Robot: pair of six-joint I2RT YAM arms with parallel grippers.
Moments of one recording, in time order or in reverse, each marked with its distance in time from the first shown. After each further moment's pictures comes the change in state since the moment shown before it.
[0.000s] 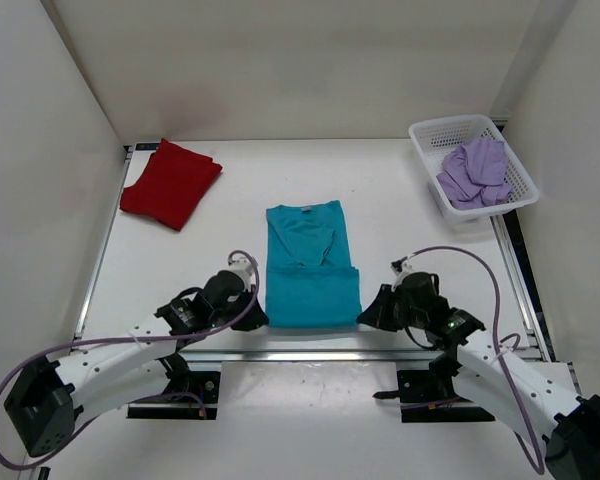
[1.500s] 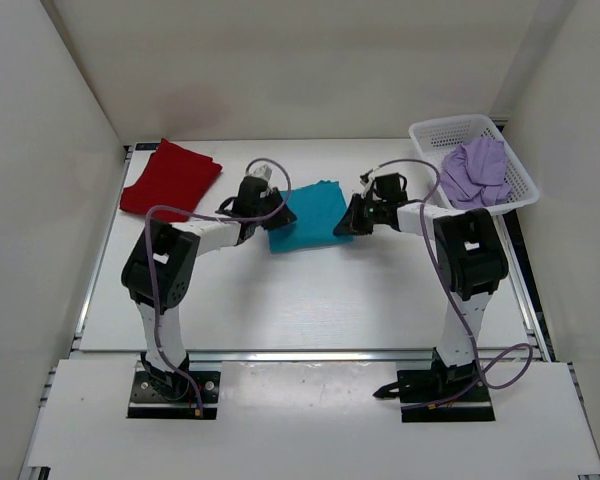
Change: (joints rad) left arm 0.382 1.006 0.826 0.433 0.105 0.018; right arm -0.344 1.257 1.008 0.202 -0.331 -0.269
